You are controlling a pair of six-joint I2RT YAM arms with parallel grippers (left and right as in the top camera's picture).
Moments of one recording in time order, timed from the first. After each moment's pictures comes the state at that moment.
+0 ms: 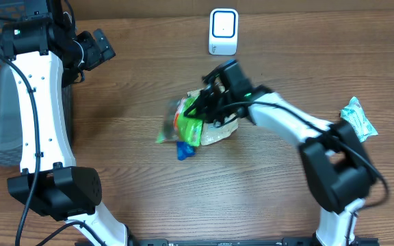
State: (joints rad) left arm 0.17 1.90 2.11 -1.36 0.11 -0.39; right arm 0.53 2.00 1.35 -0.27 -0.79 0.85
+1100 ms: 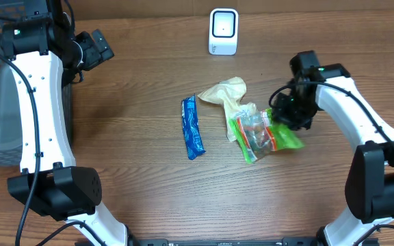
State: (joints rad) left arm 0.17 1.90 2.11 -1.36 0.08 -0.39; right arm 0.15 1.84 1.37 -1.06 -0.24 0.51
